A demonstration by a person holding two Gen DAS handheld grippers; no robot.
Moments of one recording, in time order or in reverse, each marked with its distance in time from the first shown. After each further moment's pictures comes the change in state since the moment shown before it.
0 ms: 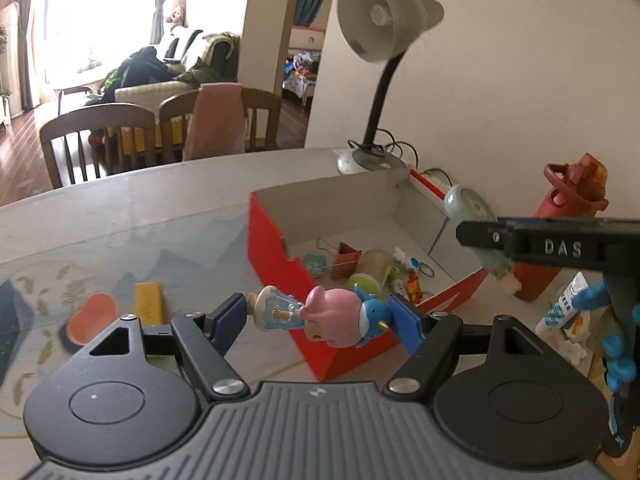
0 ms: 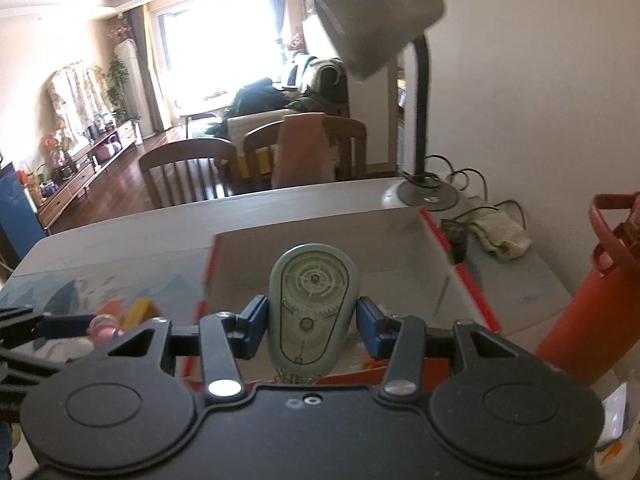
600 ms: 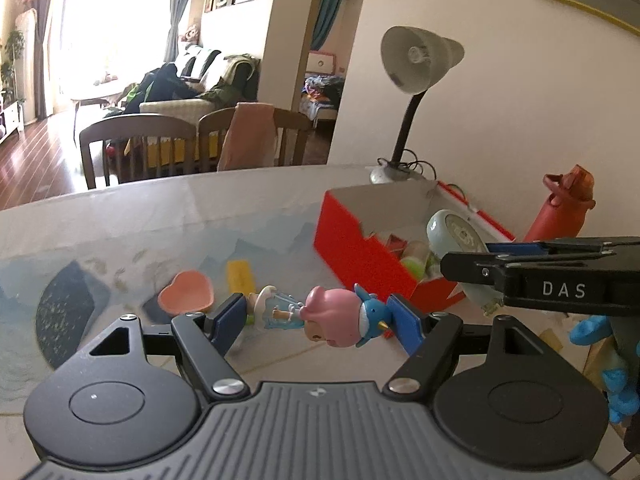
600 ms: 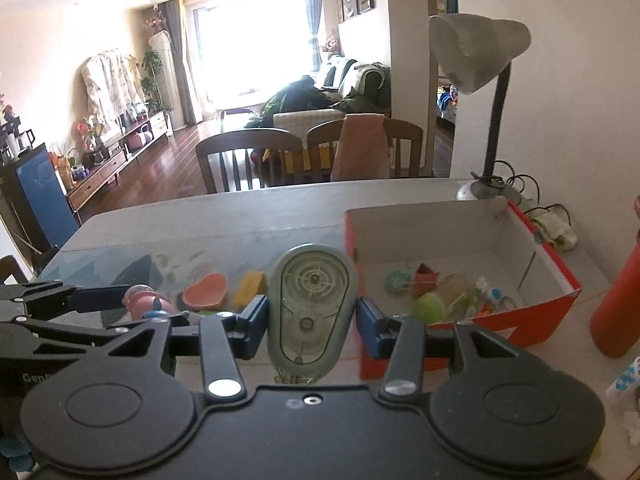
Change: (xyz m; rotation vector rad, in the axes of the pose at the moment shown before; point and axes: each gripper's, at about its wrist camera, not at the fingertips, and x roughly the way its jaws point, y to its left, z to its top) left arm -0.095 0.086 -0.048 -0.020 -0.086 0.005; right arm -0.050 0.141 -0.035 -0.063 -0.007 0.059
